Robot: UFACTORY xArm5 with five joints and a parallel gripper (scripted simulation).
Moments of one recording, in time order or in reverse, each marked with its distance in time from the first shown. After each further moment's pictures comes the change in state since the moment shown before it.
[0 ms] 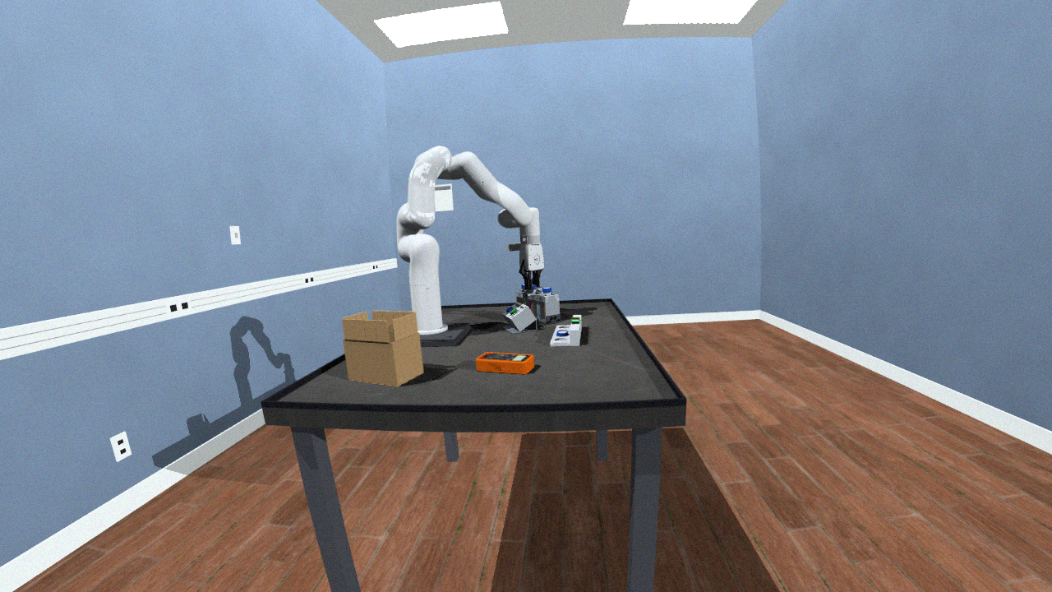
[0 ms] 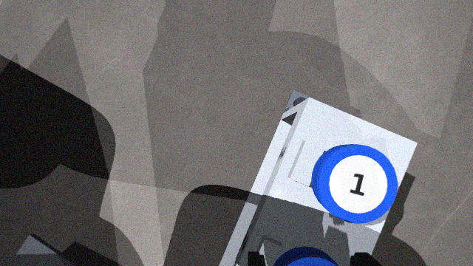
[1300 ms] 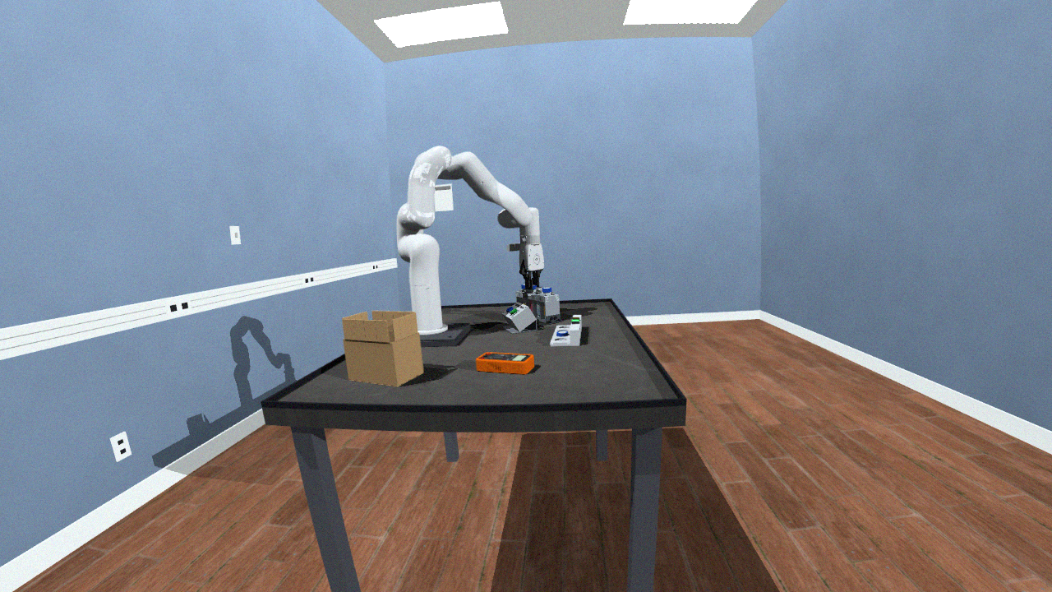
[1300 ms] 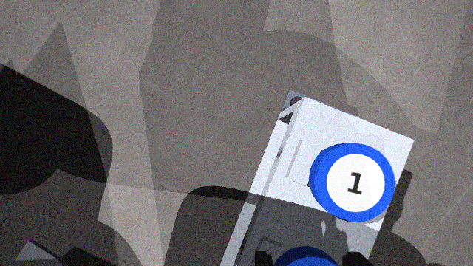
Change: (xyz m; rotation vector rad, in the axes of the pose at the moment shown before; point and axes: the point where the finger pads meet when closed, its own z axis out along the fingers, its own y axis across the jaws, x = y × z) arm 0.000 0.000 0.000 -0.004 -0.001 0.023
